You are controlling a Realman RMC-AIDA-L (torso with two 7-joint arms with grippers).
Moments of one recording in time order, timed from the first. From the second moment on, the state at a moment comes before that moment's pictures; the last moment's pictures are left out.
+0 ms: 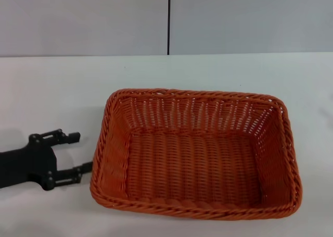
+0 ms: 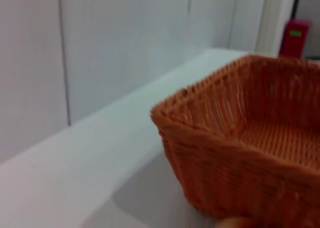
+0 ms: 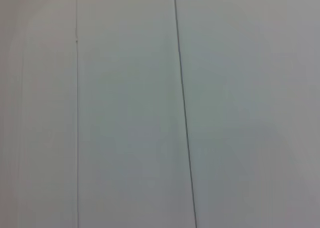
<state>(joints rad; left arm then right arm) -0.36 -2.07 0.34 0.62 2.31 1.66 -0.93 -0.04 2.07 -0.71 -1.12 1.97 1.82 -1.72</state>
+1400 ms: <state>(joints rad) -0.39 -2.07 0.43 0.48 2.30 1.55 -0.90 0.00 2.07 -0.68 -1.08 1.99 1.83 -1.69</state>
